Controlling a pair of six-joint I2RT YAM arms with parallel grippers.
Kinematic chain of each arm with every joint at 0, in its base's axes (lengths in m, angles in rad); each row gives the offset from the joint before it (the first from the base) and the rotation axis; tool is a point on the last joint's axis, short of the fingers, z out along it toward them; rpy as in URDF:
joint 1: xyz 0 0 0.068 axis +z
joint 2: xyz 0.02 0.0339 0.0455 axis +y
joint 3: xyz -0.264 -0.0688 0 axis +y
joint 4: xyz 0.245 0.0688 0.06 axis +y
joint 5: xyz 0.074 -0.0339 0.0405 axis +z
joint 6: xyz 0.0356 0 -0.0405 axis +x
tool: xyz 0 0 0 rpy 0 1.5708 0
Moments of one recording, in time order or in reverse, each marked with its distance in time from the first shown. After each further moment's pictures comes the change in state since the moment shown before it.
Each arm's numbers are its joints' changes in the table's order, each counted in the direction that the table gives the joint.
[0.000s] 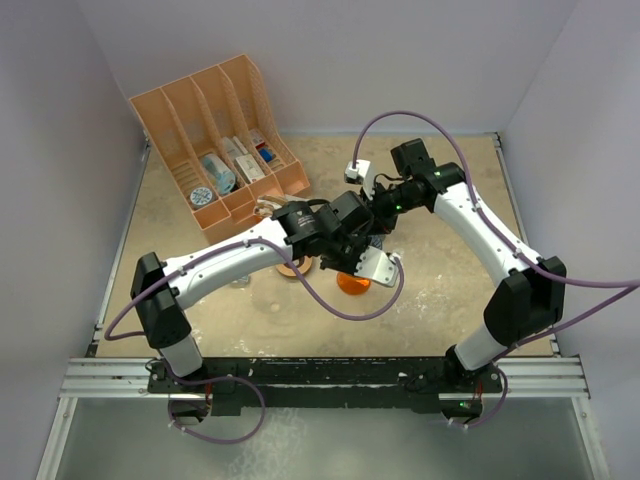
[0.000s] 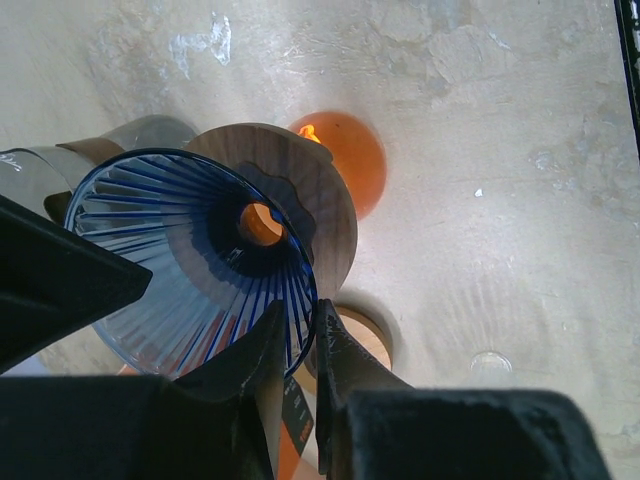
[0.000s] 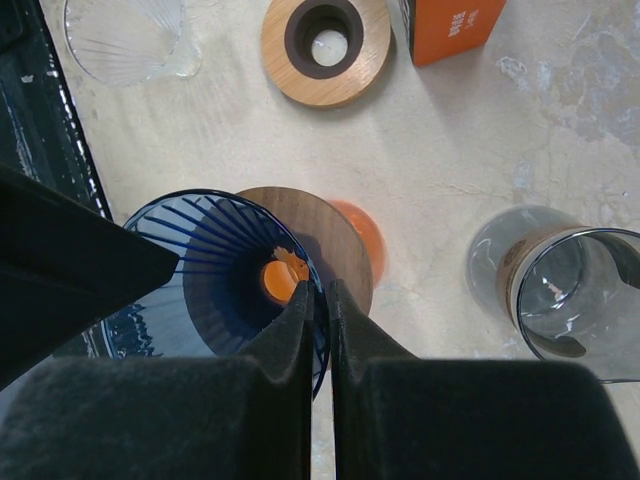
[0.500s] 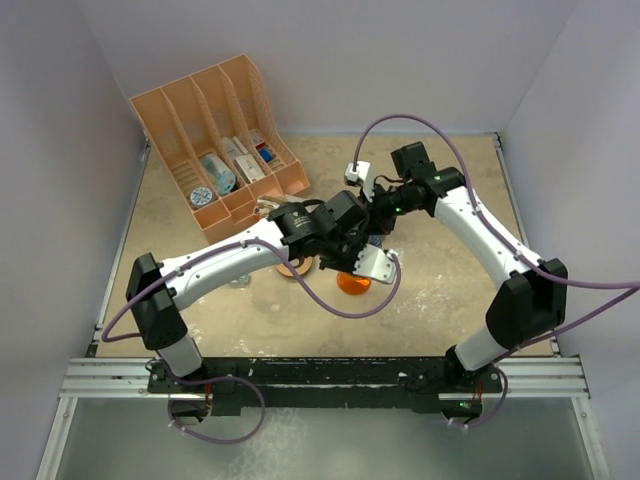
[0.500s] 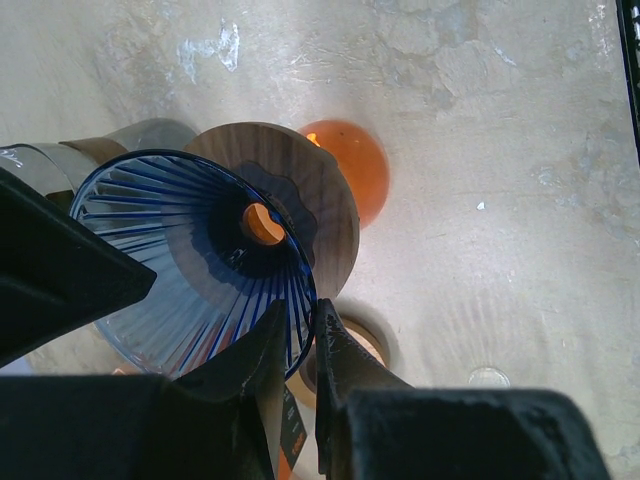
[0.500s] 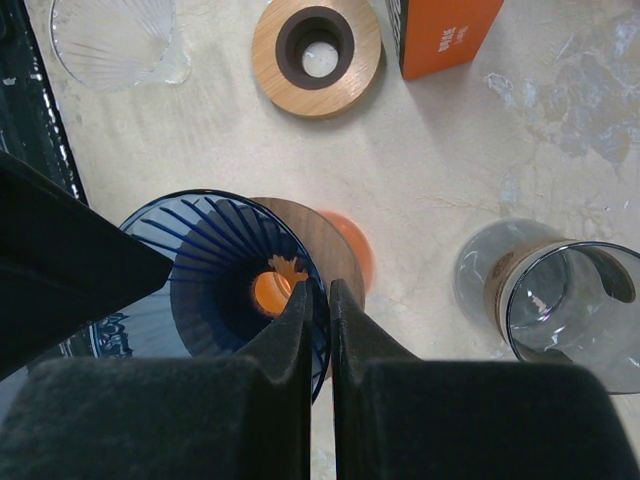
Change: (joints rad) left arm 0.014 -0.019 0.048 -0.058 -0.022 -0.021; right arm 0.002 -0.012 0.043 -0.060 -0.010 -0.019
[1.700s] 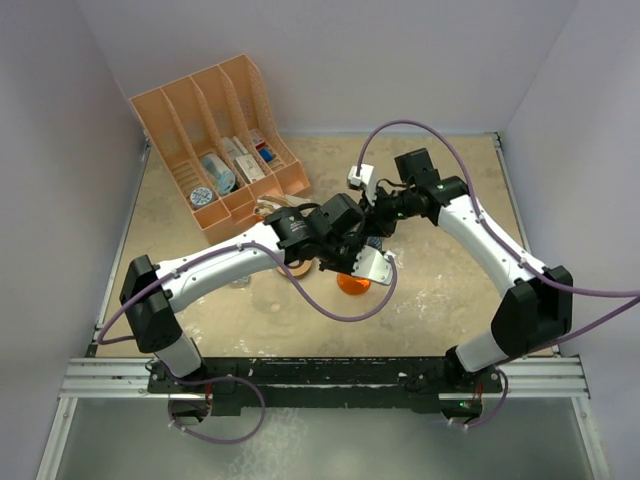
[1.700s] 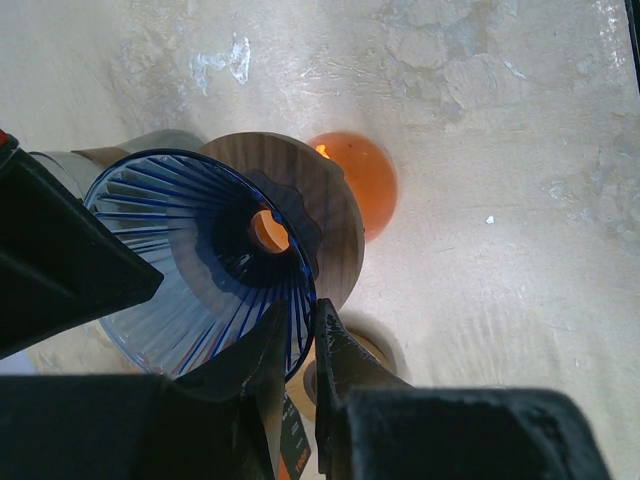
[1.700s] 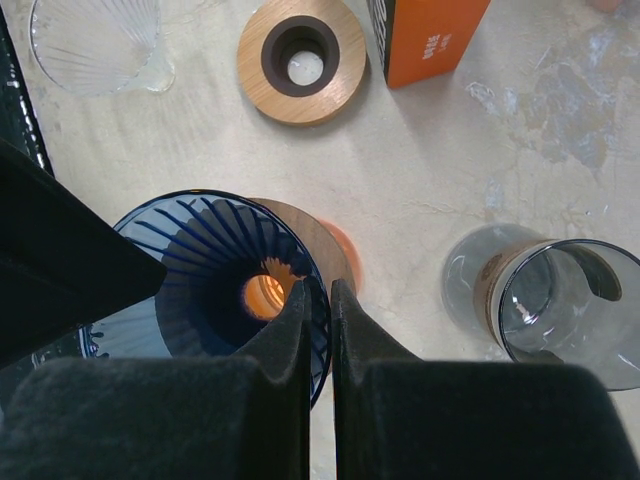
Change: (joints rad) left arm 0.006 -0.032 0.078 -0.087 -0.013 0.002; right arm 0.000 -0.052 0.091 -0.102 -0.008 0.010
